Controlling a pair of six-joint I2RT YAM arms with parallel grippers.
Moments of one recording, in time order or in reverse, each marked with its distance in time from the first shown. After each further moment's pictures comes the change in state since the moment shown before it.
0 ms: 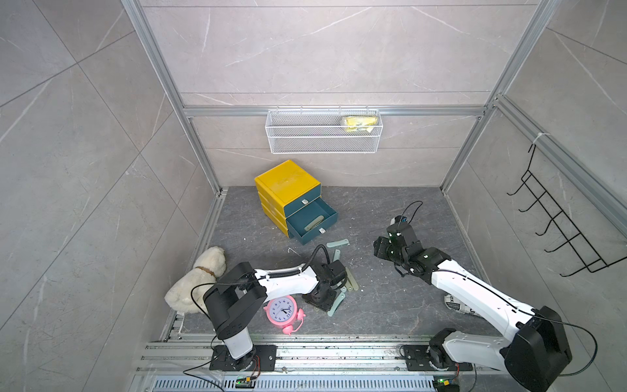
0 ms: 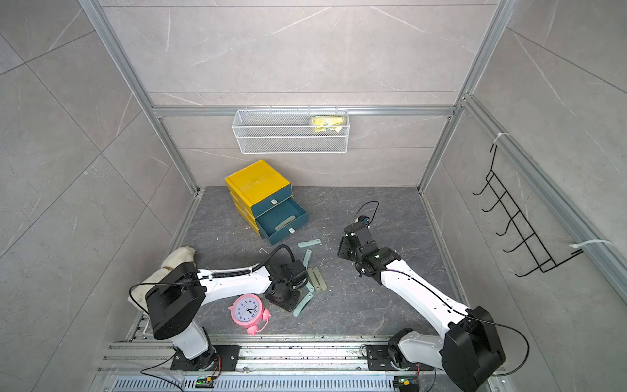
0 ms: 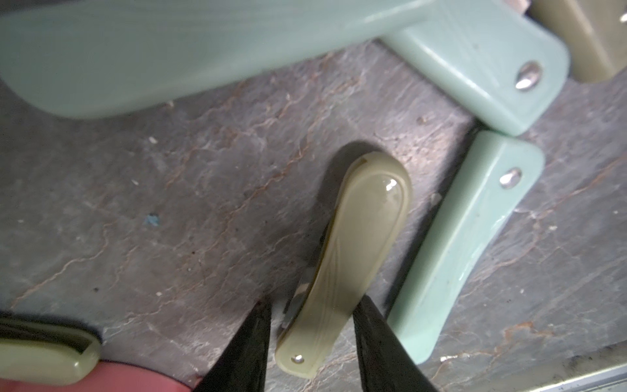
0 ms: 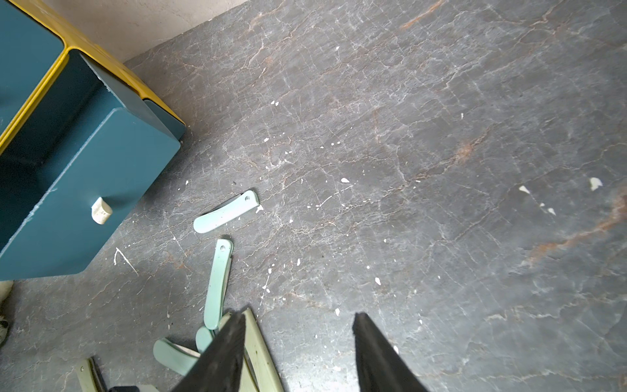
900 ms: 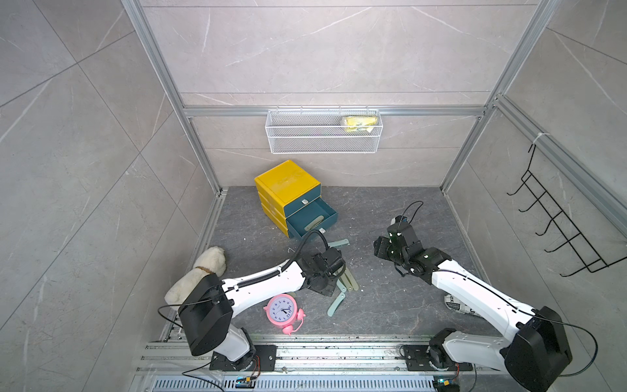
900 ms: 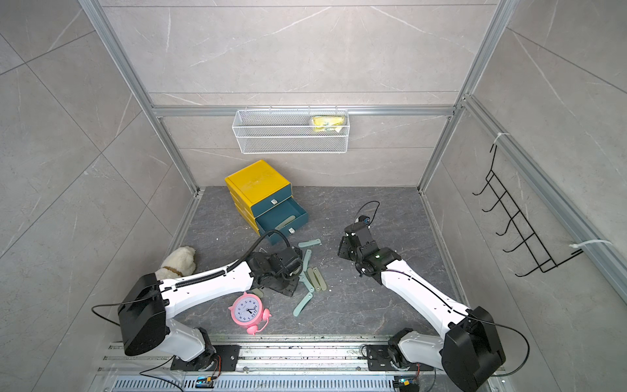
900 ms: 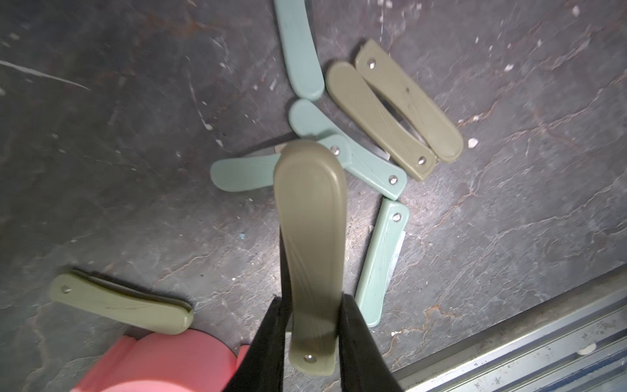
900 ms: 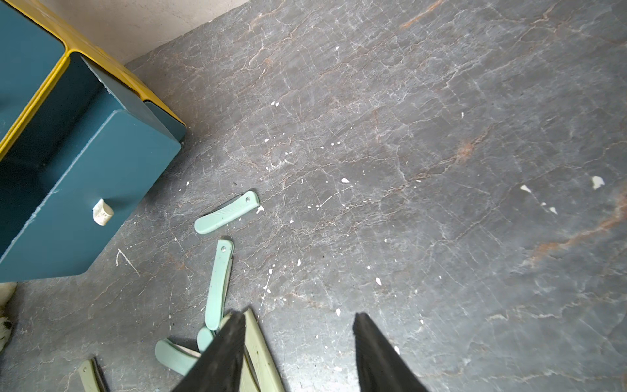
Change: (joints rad) left arm 0.034 -0.207 0.104 -0.053 -0.150 0.009; right arm -0.003 0.000 -0.002 0.005 -0.008 0.005
